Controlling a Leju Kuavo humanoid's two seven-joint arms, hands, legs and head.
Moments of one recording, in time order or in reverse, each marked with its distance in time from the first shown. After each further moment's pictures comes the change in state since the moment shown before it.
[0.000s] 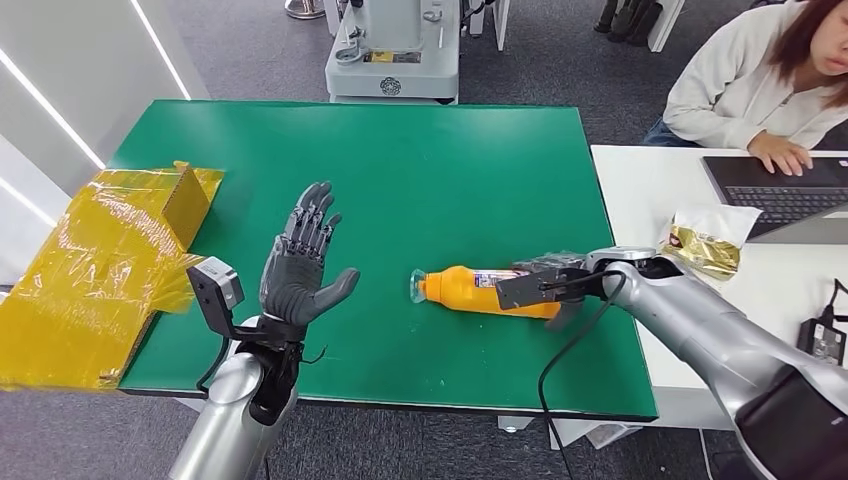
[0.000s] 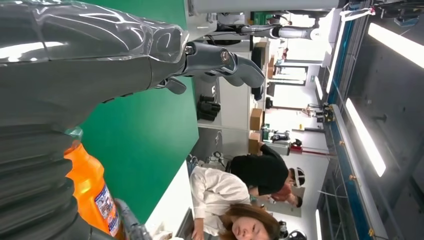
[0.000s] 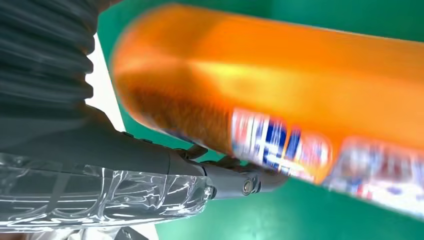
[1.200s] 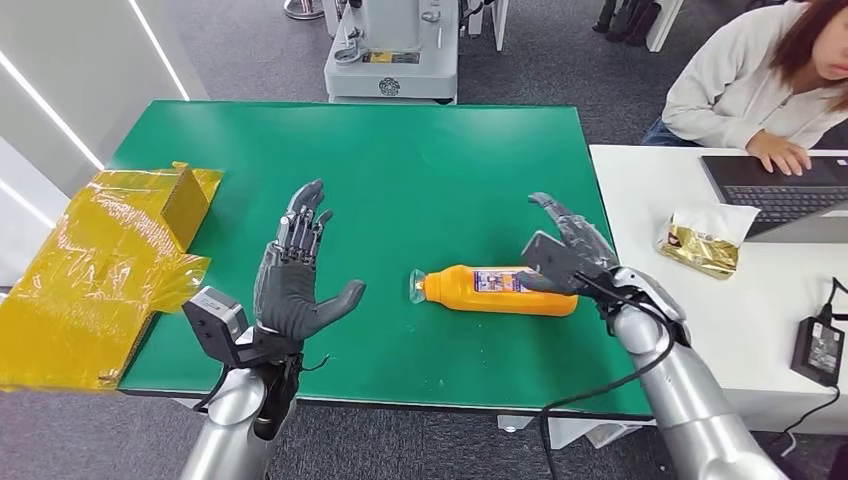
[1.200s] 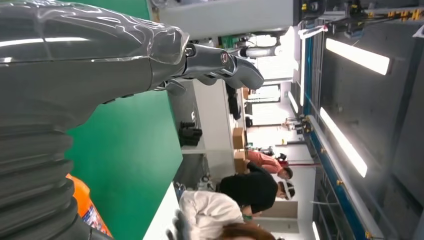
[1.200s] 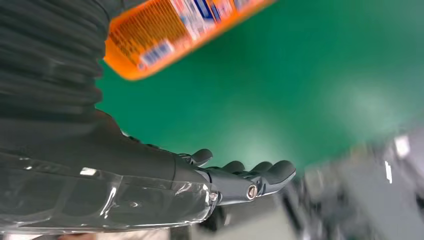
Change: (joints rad) left arm 0.065 -0.047 0.020 -0.116 -0.203 0.024 -0.054; right arm 0.443 0.120 -0.865 -0.469 0.197 -0.261 -0.003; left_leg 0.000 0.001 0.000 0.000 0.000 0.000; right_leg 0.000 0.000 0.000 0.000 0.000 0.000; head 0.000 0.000
